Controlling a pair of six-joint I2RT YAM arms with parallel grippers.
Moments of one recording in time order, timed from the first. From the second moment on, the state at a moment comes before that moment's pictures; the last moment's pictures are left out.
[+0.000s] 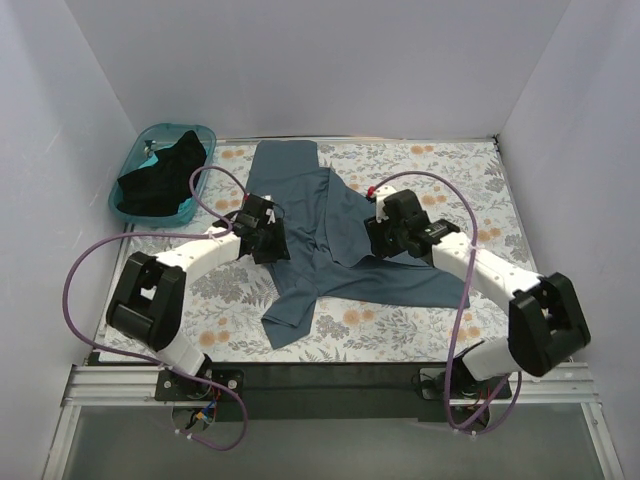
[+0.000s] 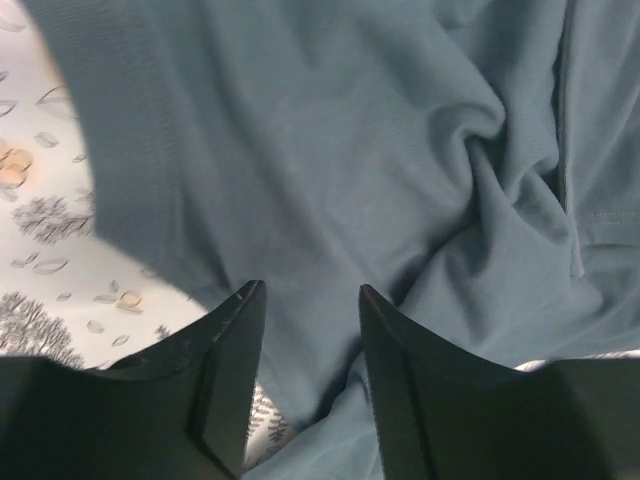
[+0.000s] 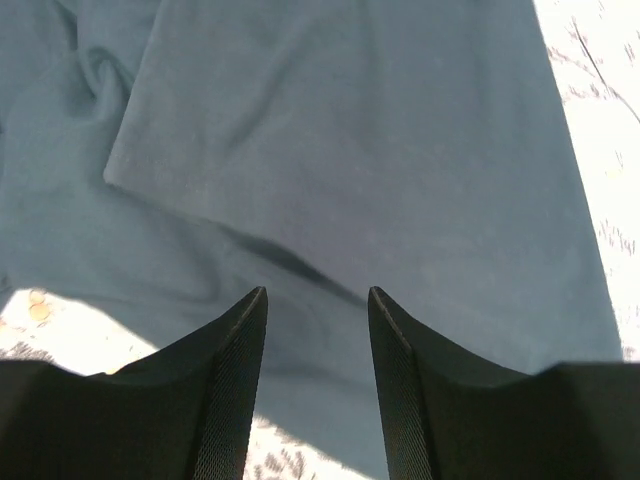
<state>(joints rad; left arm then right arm) -0.44 1.58 0.95 -0.37 0.05 -0.58 0.55 1.36 0.92 -0.39 0.01 0.08</state>
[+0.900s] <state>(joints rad) -0.50 1.68 0.94 -0.29 -0.01 -0.61 0.54 1.77 1.17 -0.41 0.24 -0.10</state>
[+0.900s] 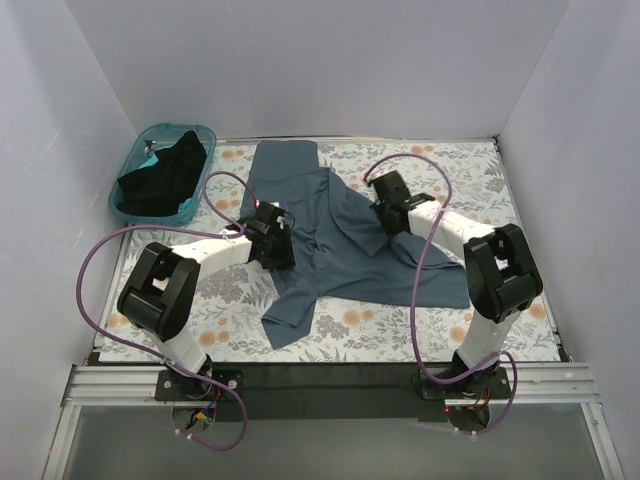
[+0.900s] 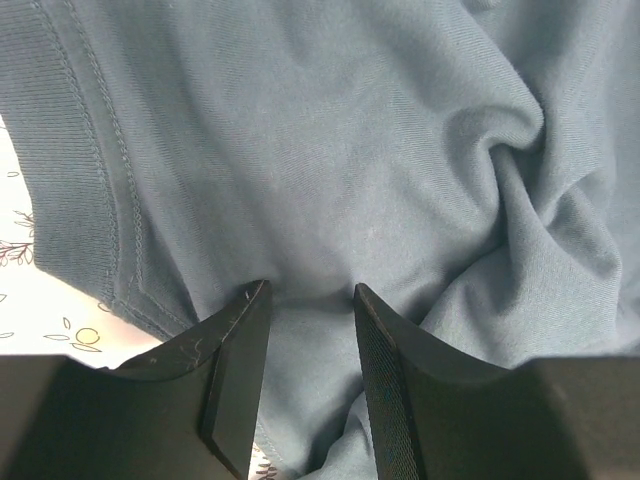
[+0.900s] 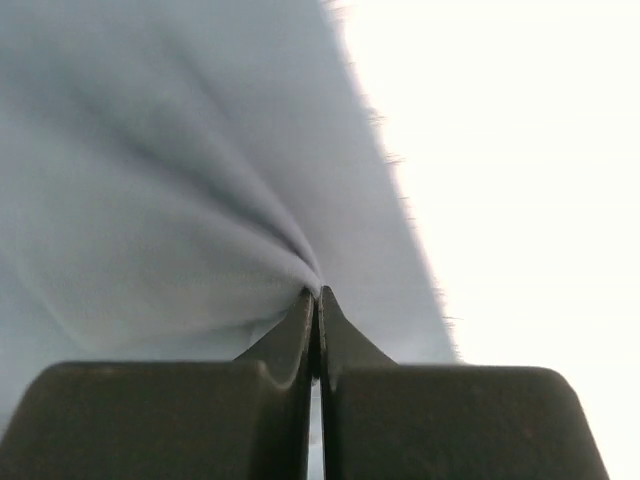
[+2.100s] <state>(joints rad) -0.30 1.98 1.34 -0.42 -0.20 -0.39 0.35 1.43 0.74 -0.42 -0.11 0.28</state>
